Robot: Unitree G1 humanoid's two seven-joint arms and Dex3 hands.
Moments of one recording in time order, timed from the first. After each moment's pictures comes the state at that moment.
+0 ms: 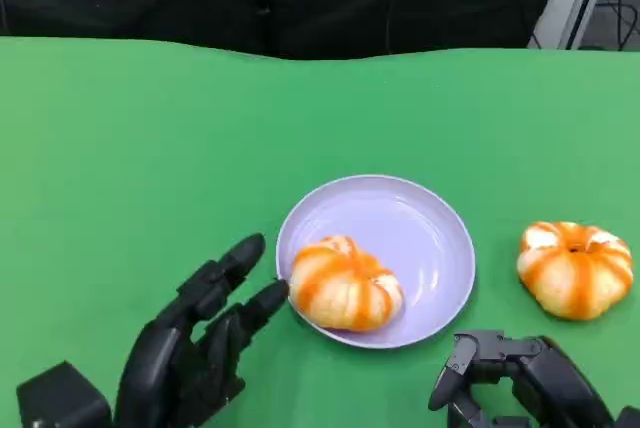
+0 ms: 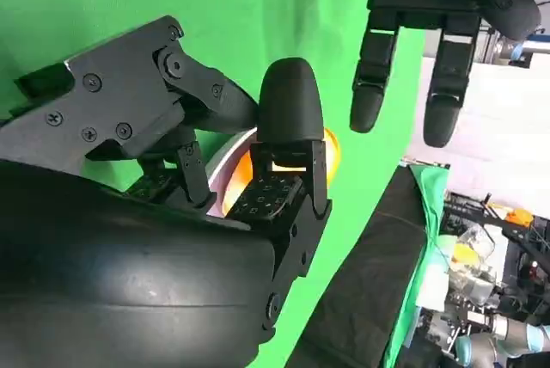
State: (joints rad) left arm 0.15 -0.05 -0.04 0.22 -0.30 -0.36 -0.41; right arm -0.01 -0.09 0.13 0.62 0.00 -0.87 0.38
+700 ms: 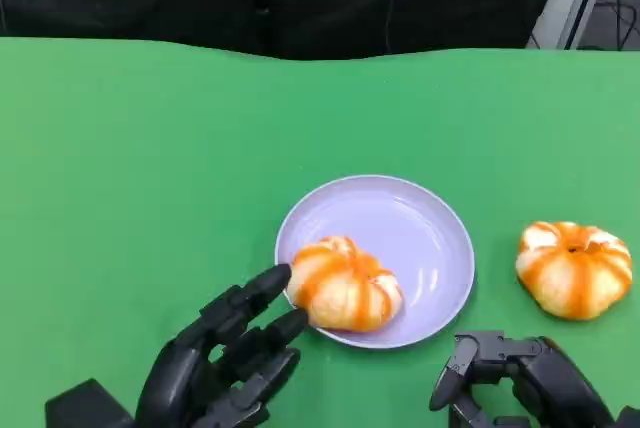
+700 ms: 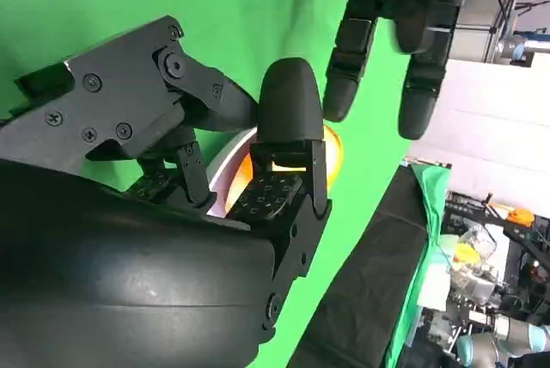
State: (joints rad) left arm 0.16 -0.09 -0.05 0.29 -0.23 -0.40 -0.41; right arm -0.01 -0.09 0.13 0.64 0.00 -0.88 0.38
